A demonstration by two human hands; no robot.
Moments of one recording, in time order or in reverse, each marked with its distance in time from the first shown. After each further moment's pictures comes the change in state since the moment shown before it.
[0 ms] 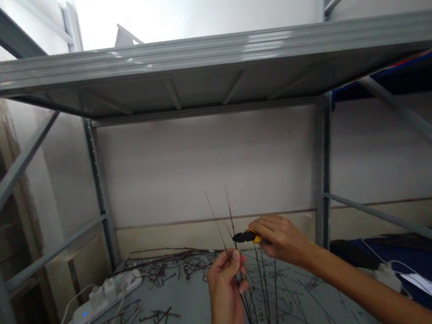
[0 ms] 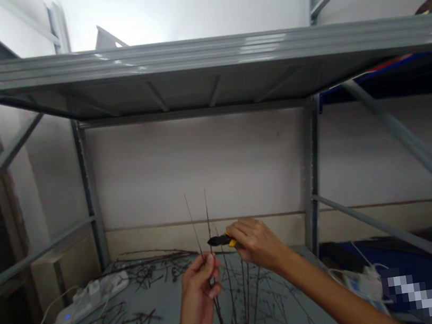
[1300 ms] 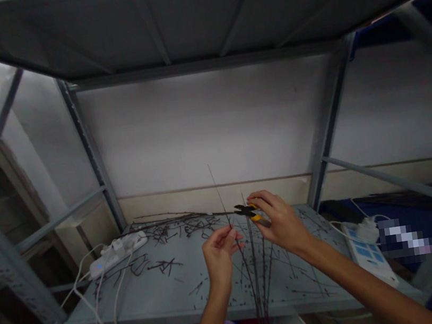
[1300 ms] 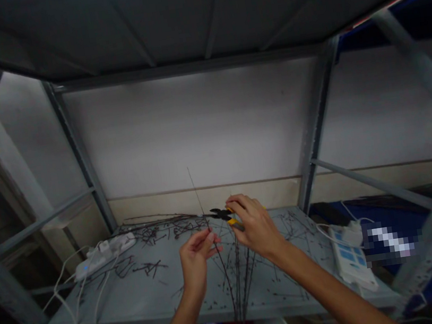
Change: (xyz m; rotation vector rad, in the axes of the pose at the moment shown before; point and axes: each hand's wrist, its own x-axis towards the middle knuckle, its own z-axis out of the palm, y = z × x) left_hand -0.001 -0.042 -0.049 0.242 0.086 0.133; right_hand -0.036 -0.052 0.019 0.181 0.036 0.379
